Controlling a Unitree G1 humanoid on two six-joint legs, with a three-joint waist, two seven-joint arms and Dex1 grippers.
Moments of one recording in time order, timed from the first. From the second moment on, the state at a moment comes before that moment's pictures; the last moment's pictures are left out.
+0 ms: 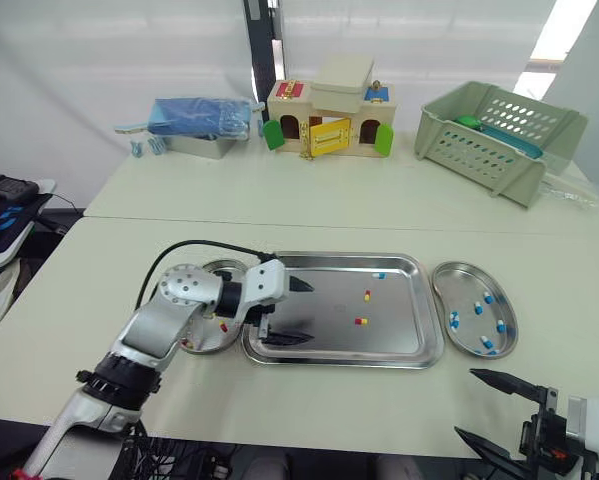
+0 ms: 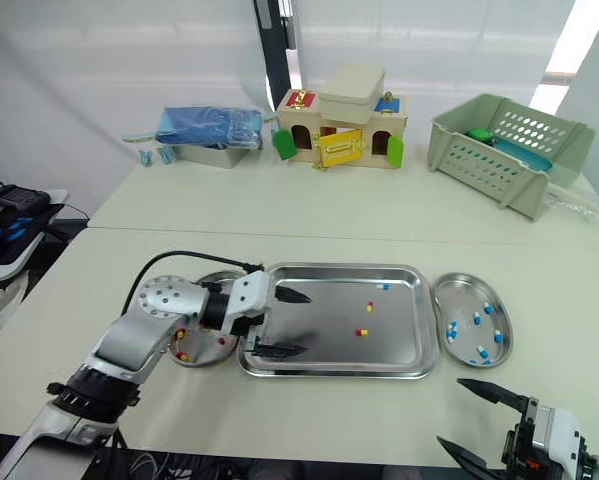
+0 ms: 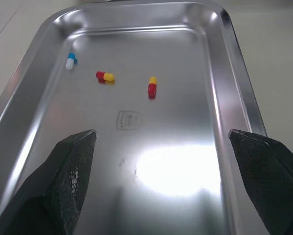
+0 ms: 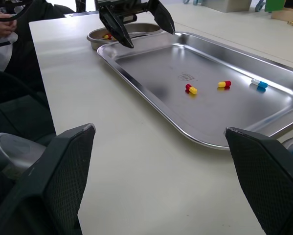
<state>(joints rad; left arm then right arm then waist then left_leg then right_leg) -0.54 0.63 -0.32 0.00 -0.18 0.21 -1.23 0.58 -0.51 -0.35 -0.30 0.52 -0.24 1.28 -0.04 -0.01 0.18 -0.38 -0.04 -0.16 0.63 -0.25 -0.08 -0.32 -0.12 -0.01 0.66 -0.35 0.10</state>
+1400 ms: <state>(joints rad) -0.62 0.35 -0.51 0.16 0.02 0.27 -1.10 0.58 -0.52 -0.31 -0.28 0.49 -0.27 1.15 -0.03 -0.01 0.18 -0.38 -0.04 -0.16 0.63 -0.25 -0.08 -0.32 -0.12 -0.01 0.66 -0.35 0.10</state>
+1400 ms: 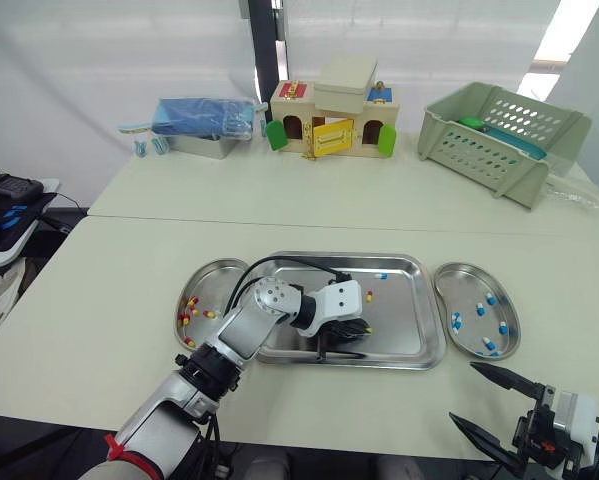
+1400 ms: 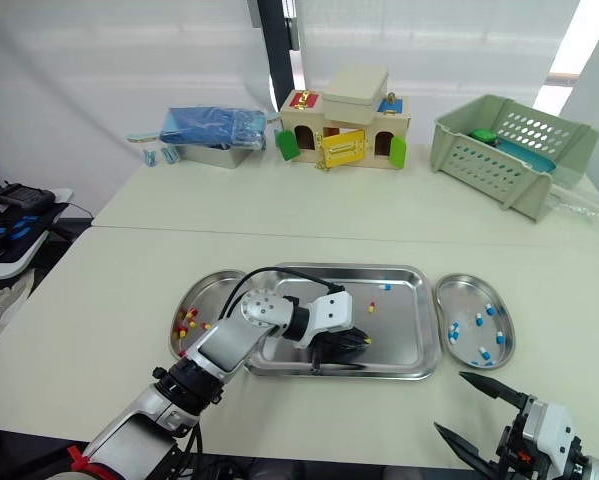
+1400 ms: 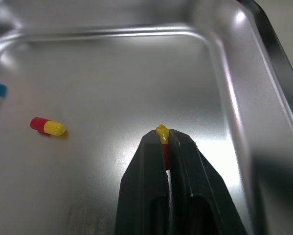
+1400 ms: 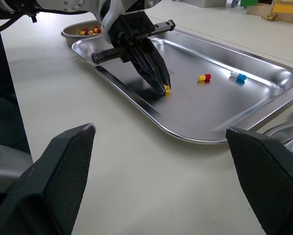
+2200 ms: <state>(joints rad) -0.36 0.62 -0.02 -0.33 -0.16 0.79 -0.89 0.46 -0.61 -0.24 -0.32 0.55 -0.23 1.22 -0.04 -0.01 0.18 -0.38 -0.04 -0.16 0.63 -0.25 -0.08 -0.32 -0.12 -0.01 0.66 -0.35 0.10</state>
